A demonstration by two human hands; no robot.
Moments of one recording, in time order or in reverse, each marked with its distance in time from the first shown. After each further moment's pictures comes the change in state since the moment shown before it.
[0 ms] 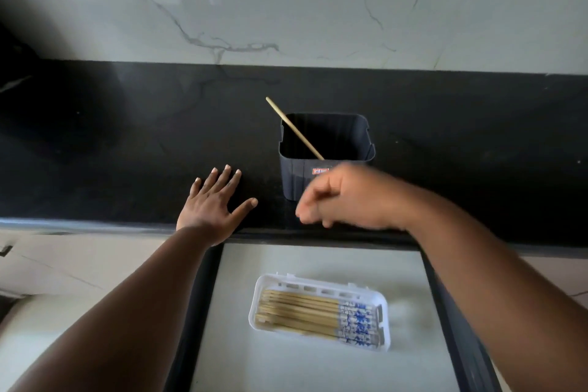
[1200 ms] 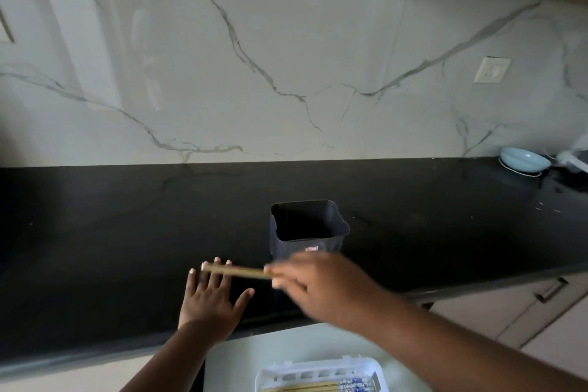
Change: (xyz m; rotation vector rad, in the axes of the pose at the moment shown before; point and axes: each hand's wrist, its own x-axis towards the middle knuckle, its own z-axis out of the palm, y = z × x) left_hand 0.010 -0.001 0.004 0.095 -0.040 0.049; right_hand -0.013 -0.072 0.062 -0.551 0.553 -0.298
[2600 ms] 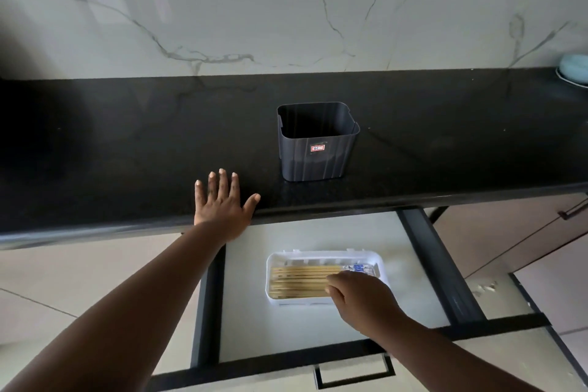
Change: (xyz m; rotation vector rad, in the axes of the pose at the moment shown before) left_hand -0.037 0.013 -0.008 0.047 -0.082 -0.070; right_hand -0.178 0.059 0.149 -0.190 -0.281 0.413
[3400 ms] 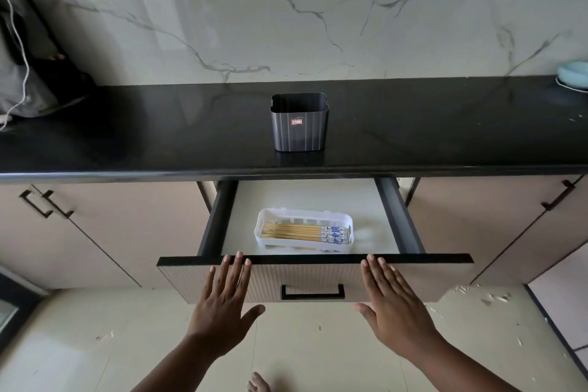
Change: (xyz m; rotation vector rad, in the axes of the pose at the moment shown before) left_hand -0.311 0.054 0.095 0.099 0.148 0.198; right_hand -0.189 0.083 0.003 -0.208 0.110 -0.082
